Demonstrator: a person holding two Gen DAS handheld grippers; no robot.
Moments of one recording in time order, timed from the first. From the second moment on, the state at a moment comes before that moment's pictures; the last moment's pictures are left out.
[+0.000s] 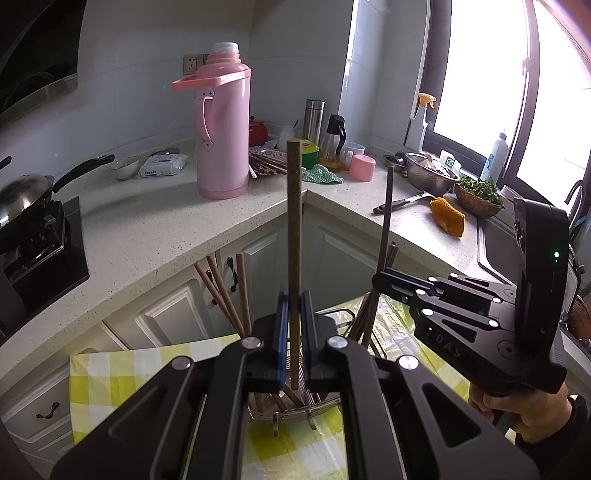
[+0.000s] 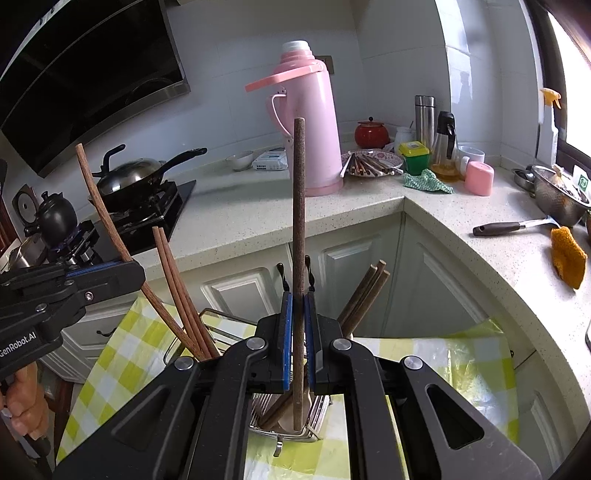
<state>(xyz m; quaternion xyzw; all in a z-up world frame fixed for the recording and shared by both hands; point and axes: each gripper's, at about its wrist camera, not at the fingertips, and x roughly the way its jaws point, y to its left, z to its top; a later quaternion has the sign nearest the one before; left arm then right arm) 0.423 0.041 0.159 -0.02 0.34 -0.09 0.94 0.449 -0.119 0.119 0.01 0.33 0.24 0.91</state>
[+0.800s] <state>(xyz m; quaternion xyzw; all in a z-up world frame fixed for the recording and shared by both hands) 0.433 0.036 0.113 -0.01 0.39 -0.08 0.92 0.448 -0.123 0.101 0.01 0.35 0.23 0.91</state>
